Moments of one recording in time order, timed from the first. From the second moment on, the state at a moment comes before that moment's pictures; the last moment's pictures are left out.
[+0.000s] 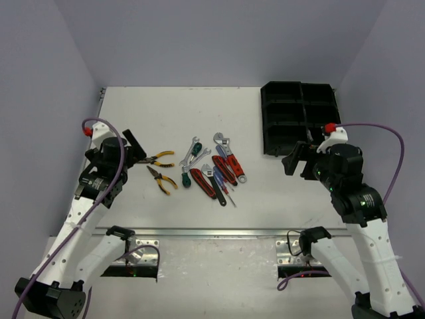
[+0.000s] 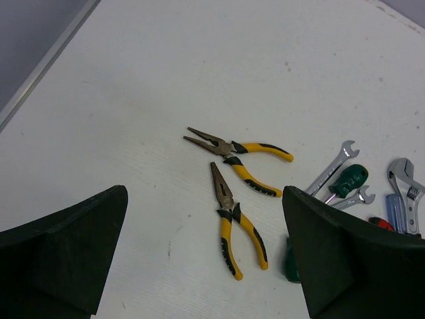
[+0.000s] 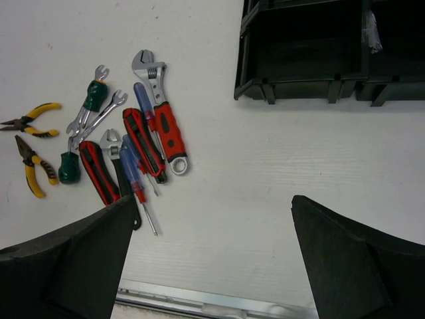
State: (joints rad) left arm -0.21 0.76 0.82 -0.62 -0.53 -0.55; right arm 0.21 0.67 0.94 -0.77 0.03 0.31
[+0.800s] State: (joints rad) left arm -0.21 1.09 0.84 -0.72 -0.41 -1.07; right arm 0.21 0.72 0.81 -0.65 -0.14 0.33
